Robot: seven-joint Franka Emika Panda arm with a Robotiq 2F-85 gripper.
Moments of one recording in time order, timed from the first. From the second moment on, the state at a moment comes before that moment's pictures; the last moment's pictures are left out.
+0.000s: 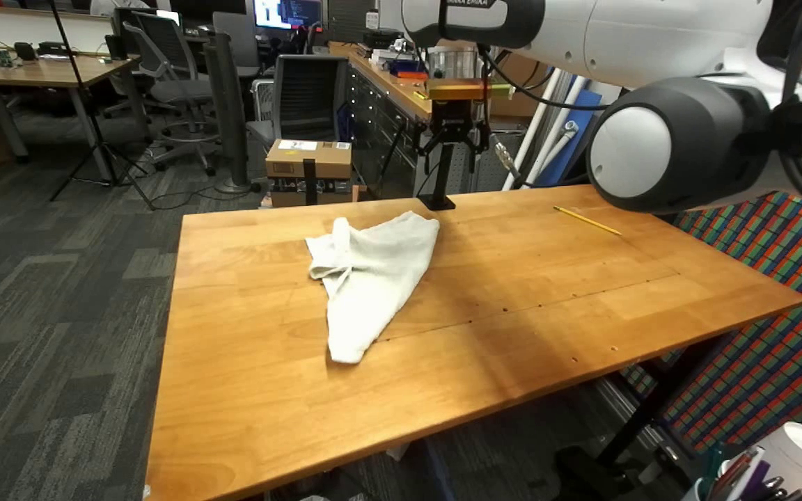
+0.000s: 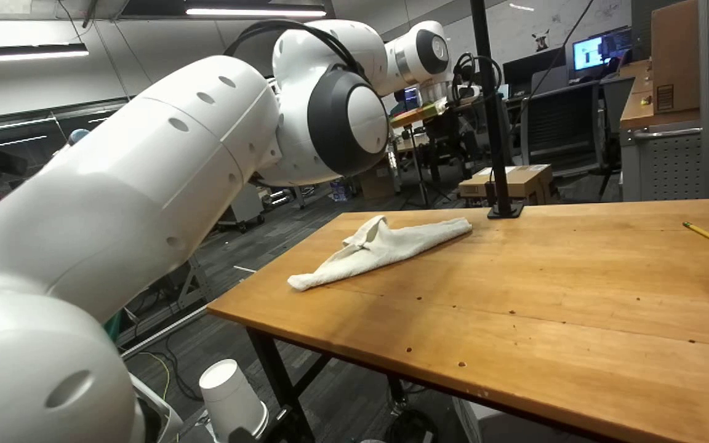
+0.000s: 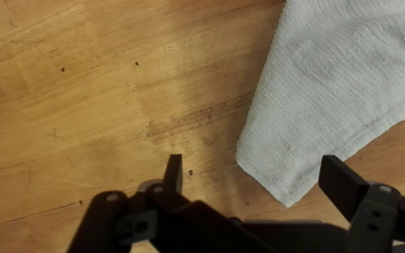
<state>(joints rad) 0.08 1.11 -0.03 -0.46 -0.06 1.40 0.33</state>
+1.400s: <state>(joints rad) 0.11 1.21 0.02 -0.45 0.00 1.37 0.27</state>
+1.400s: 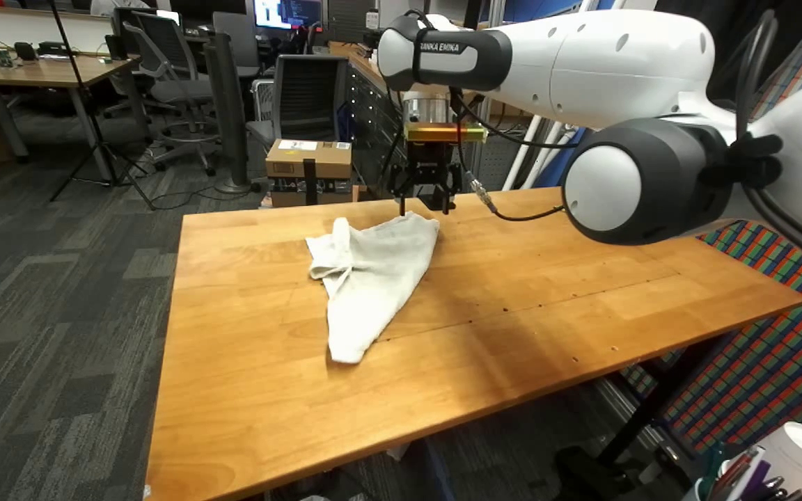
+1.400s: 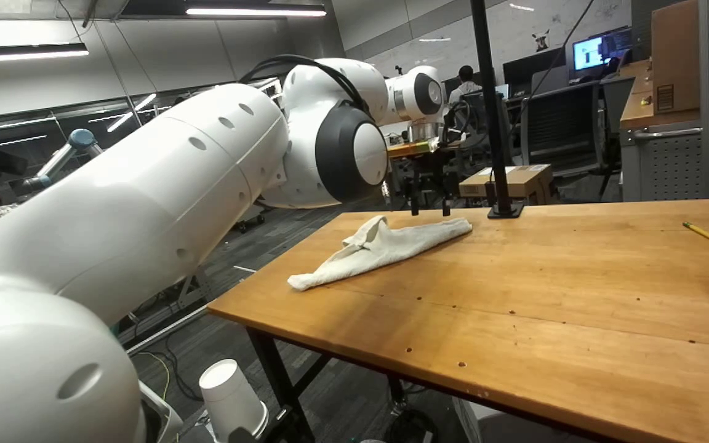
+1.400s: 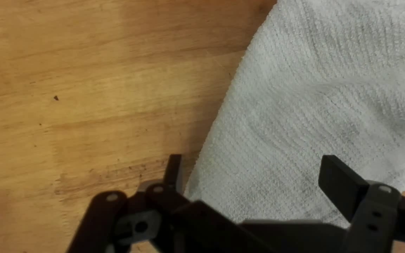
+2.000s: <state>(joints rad) 0.08 1.21 0.01 -0.45 0.01 1.44 0.25</state>
